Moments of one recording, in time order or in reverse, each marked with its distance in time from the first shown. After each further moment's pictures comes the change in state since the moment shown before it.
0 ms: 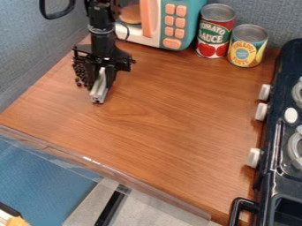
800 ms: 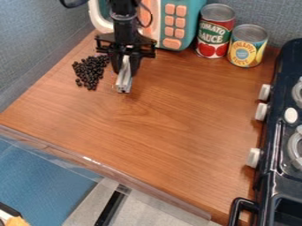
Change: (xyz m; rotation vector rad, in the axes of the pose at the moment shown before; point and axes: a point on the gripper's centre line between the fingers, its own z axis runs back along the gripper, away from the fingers) arm 0.015 -0.038 0.019 -0.064 -0.049 0.043
